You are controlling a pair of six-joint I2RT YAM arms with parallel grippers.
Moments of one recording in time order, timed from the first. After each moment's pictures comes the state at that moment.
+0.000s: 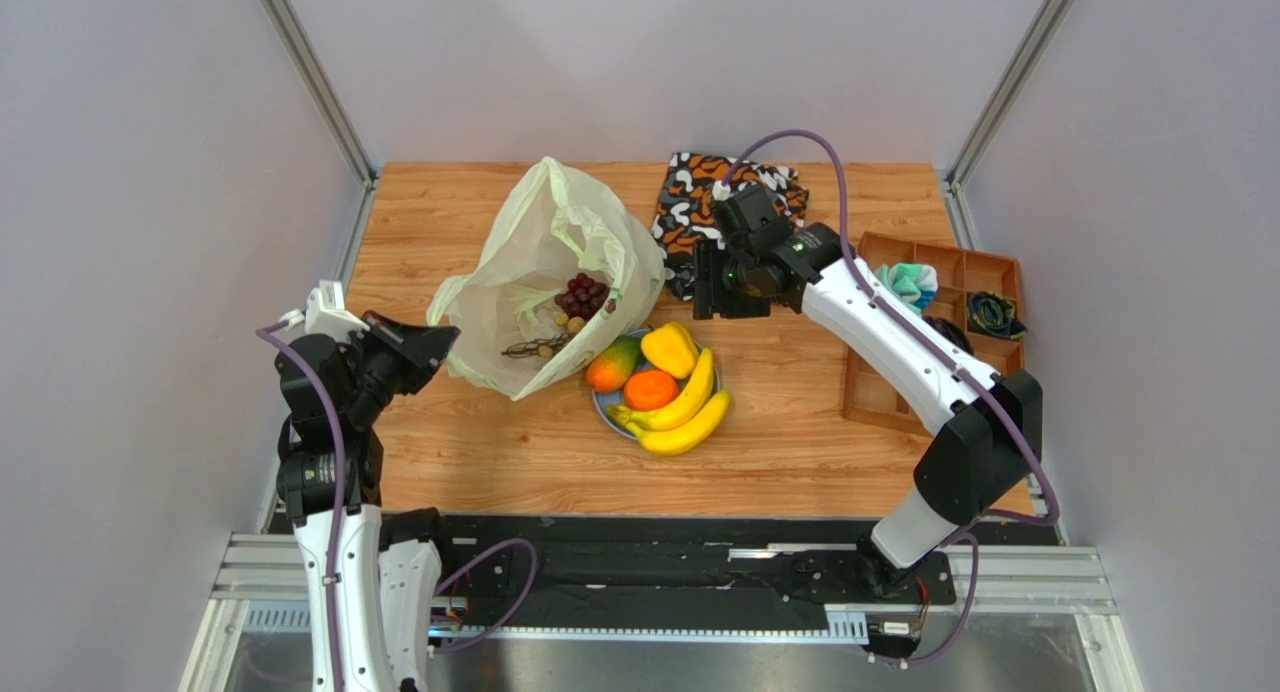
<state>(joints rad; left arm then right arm) 0.24 0.54 0.76 -0.54 0.47 -0.78 0.60 1.60 1.54 -0.89 0.05 0.47</state>
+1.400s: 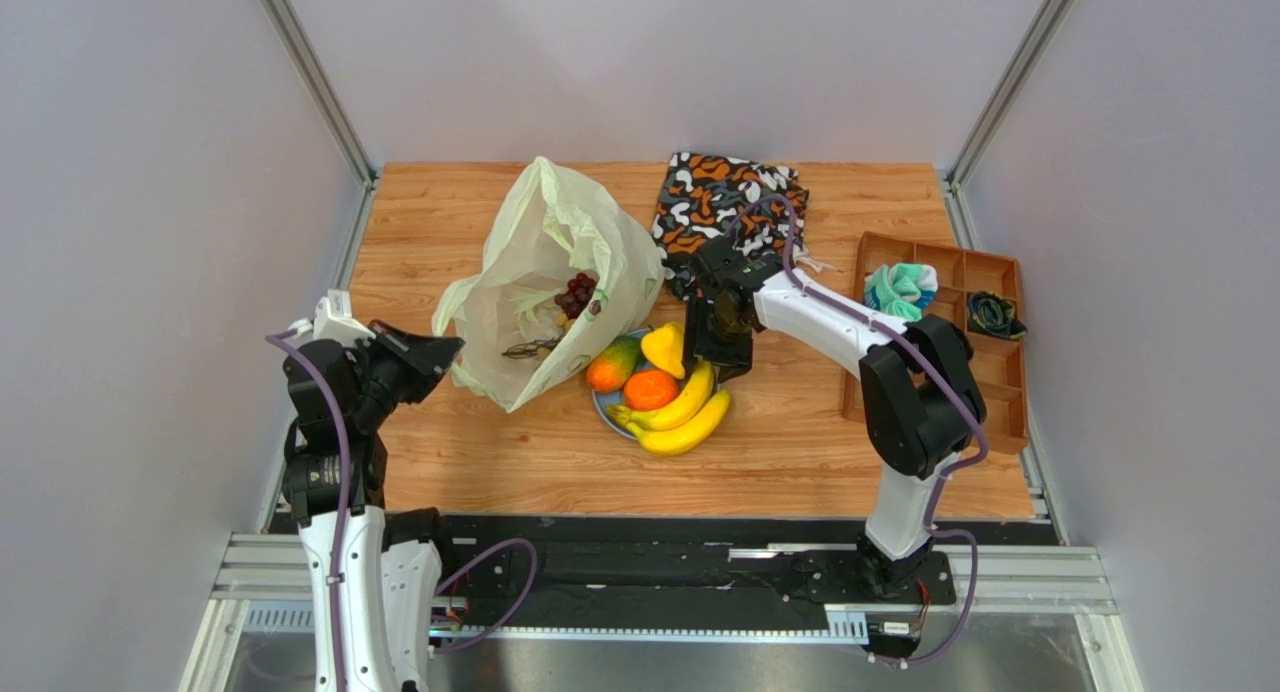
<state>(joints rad) 0.24 0.52 0.71 -0.56 0.47 -0.78 0.59 1.82 1.36 -0.81 -0.05 0.68</state>
